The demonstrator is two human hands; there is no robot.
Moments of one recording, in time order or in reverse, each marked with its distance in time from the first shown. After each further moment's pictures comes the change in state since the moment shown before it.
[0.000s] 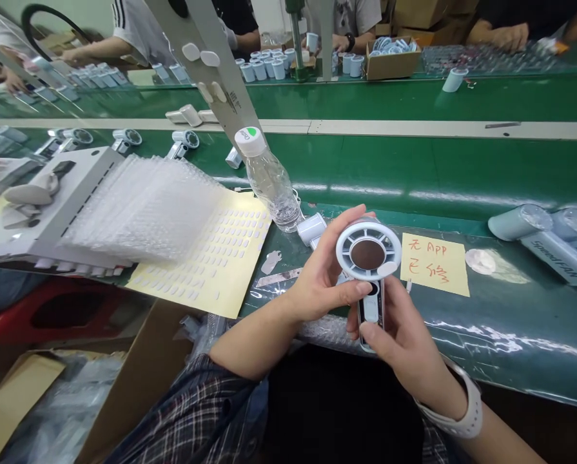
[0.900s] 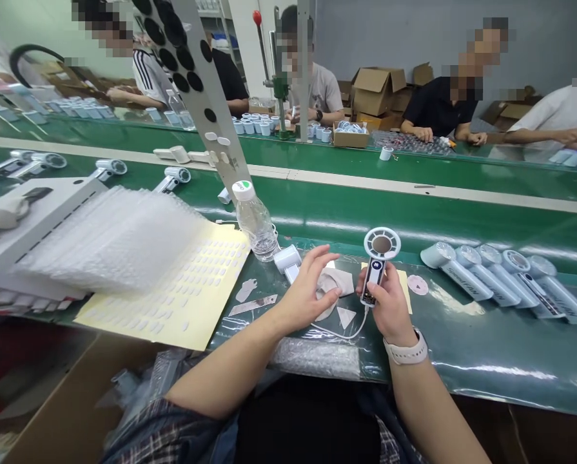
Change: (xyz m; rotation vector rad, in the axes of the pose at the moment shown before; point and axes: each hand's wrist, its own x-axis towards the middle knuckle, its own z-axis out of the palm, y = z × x) left_hand 0.011 -0.016 -0.002 0.708 -0.001 -0.122; right_hand 0.063 0.021 -0.076 0.195 0.329 -0.245
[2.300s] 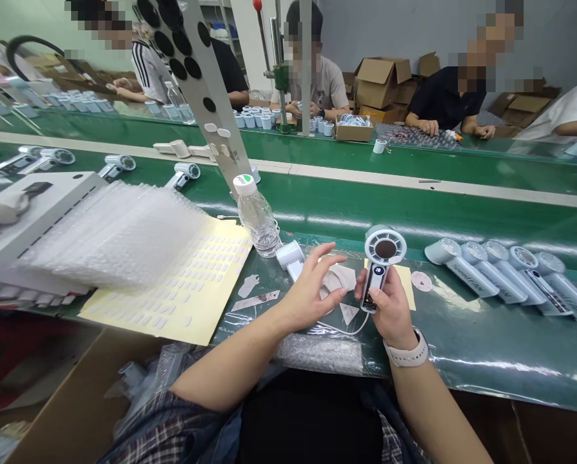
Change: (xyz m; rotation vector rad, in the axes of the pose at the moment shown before) left_hand -0.005 0.005 -0.001 0.038 -0.008 0.071; right_hand -0.012 -0.002 0.008 -0.001 -0.116 -0.038
